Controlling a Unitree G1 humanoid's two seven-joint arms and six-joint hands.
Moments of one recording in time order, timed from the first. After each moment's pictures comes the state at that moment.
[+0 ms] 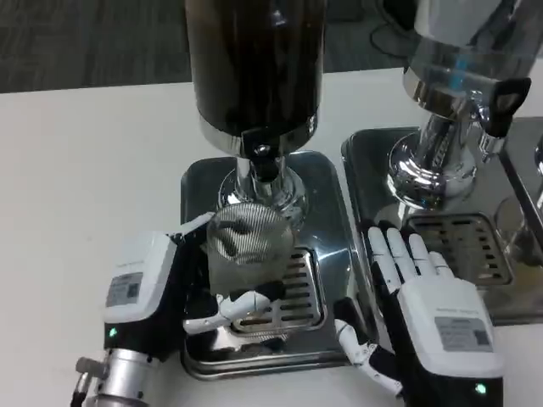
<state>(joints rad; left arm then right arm) -0.16 0.34 -0.34 0.72 0.72 -0.57 0.74 0.31 -0.24 0.46 -0.16 -1.08 0.17 -0.38</state>
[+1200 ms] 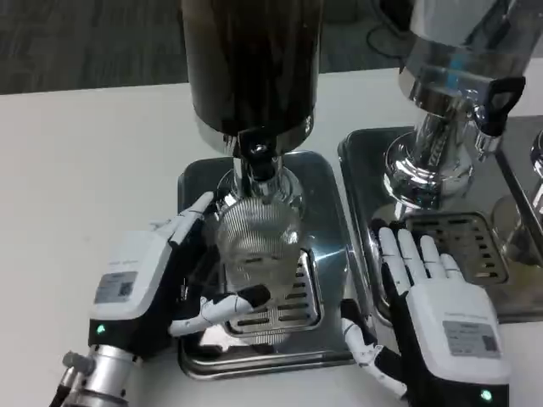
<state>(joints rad) -0.19 0.42 -0.40 0.79 0.74 -0.55 0.78 0.33 -0.21 0.45 -0.16 -1.10 0.19 -0.41</state>
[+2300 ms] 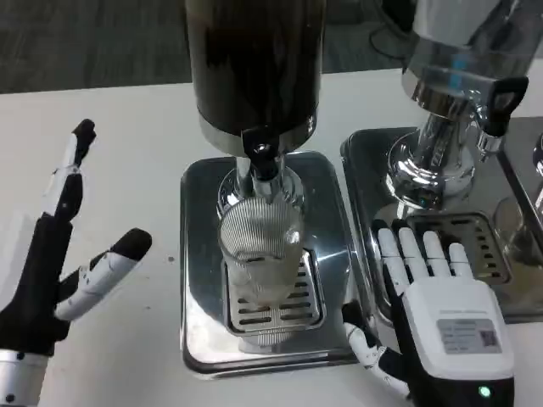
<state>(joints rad) 0.08 0.52 -0.08 0.36 0.17 -0.79 0.31 0.31 -0.24 0.48 -0.16 -1.24 0.29 -0.38</state>
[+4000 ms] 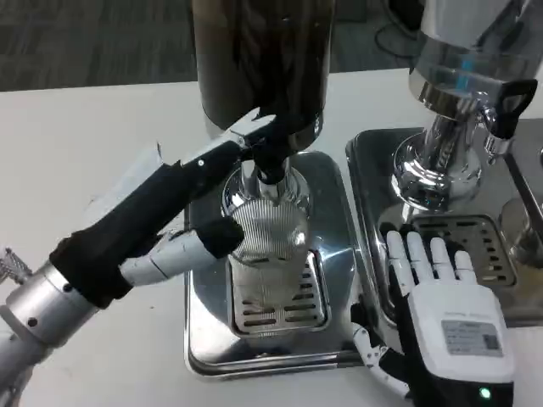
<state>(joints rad) -0.04 0.44 0.05 -0.02 -0.13 -0.56 -0.65 0.32 -0.20 0.48 -0.15 -1.19 0.31 -0.38</state>
